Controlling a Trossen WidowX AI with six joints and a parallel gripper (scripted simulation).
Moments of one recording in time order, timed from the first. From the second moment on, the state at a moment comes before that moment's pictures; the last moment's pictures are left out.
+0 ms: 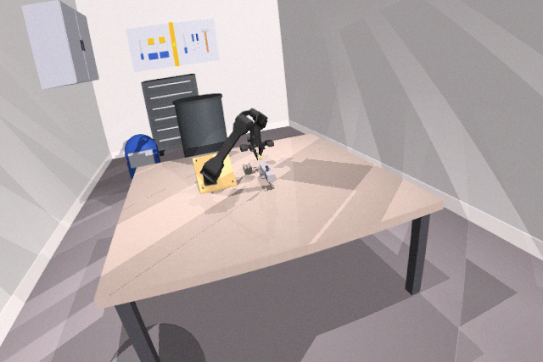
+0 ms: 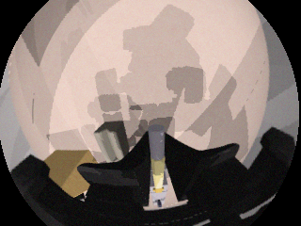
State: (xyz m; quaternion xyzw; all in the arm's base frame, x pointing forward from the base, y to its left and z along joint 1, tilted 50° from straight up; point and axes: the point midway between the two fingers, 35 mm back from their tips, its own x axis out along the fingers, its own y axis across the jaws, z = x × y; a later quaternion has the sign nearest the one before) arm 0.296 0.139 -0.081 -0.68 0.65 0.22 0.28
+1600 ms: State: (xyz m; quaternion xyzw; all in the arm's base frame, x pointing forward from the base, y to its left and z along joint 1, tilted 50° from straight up) arm 0.272 0.151 -0.082 -0.67 0.65 0.22 0.28
